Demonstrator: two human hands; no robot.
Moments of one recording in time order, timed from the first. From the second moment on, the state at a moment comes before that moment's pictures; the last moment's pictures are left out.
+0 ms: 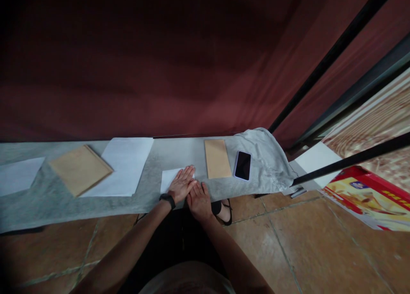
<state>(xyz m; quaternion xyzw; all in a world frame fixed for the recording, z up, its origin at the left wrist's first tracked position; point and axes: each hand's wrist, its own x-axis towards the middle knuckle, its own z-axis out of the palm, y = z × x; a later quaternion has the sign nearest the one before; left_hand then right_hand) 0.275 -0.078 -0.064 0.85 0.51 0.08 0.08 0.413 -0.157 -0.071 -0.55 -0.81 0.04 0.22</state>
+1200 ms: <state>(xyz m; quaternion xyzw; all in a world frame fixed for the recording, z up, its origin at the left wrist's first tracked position) 0.216 -0.128 -0.057 0.70 0.70 0.11 0.04 0.387 -0.099 -0.082 -0.60 -0.79 0.04 0.16</state>
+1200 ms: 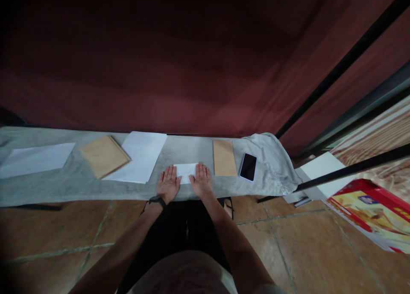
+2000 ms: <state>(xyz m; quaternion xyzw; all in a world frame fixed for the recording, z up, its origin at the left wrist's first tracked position) 0.215 -0.085 -0.026 0.77 0.63 0.09 0.09 0.412 -0.105 -0.073 -0.62 -0.75 0.06 0.21</state>
